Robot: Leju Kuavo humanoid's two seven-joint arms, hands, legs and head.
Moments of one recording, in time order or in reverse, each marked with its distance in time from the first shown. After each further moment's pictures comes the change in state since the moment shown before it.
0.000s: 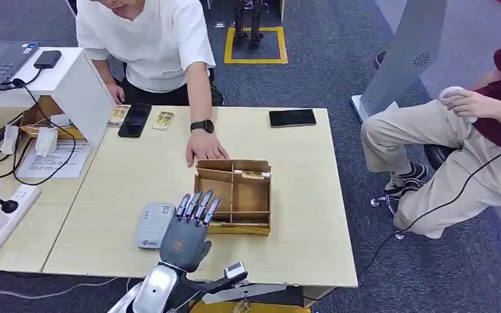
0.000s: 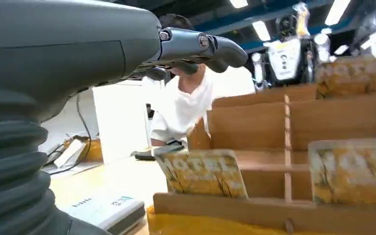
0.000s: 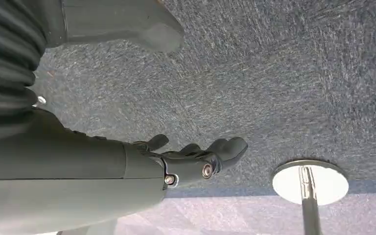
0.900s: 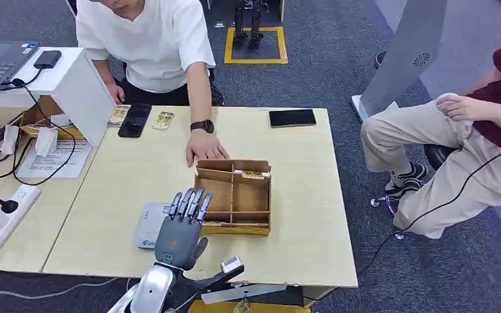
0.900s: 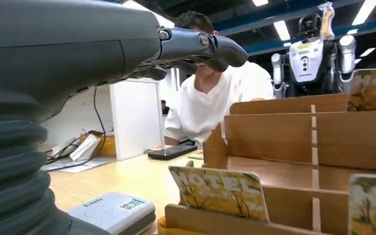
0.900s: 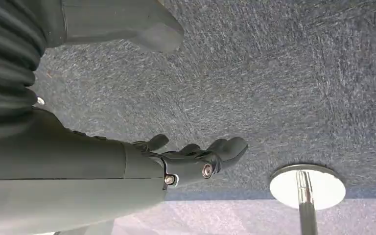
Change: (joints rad) left arm 0.008 -0.008 0.027 -0.001 0.000 0.006 0.011; right arm 0.000 -0.003 0.020 0.017 -0.003 0.000 0.002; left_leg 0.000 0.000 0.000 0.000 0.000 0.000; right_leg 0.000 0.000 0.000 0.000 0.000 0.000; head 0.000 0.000
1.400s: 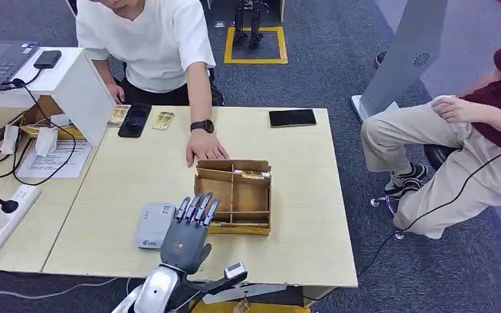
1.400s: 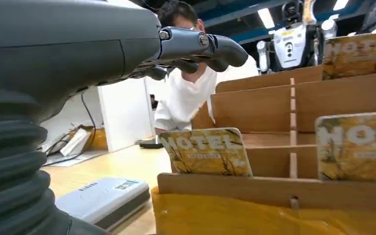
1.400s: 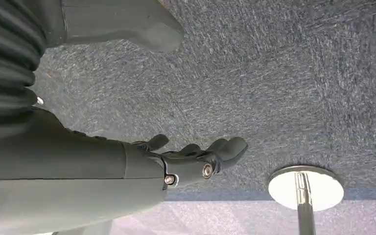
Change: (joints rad) left arm 0.000 -0.016 0.001 0.034 0.000 -0.039 -0.052; right arm 0.000 -0.005 0.008 0.008 0.000 0.000 0.004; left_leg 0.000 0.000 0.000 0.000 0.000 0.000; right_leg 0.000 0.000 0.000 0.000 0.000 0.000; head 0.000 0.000
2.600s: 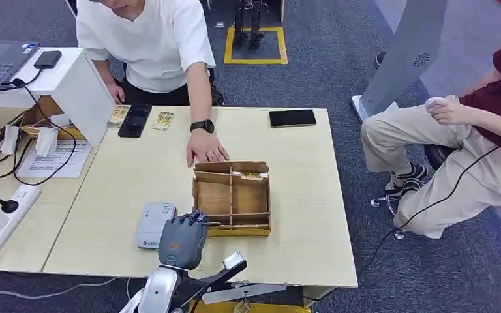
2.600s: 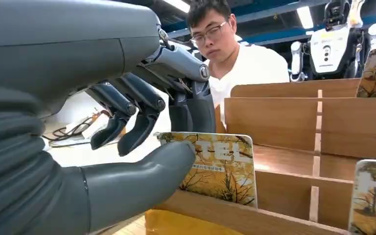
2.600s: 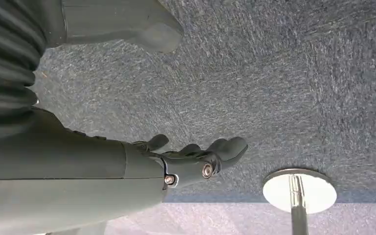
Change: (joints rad) left arm 0.007 -0.072 0.074 0.088 0.000 0.106 0.012; right arm 0.000 -0.002 0.025 0.013 -0.005 0.000 0.002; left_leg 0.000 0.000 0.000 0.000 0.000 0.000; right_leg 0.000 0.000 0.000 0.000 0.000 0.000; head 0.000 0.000
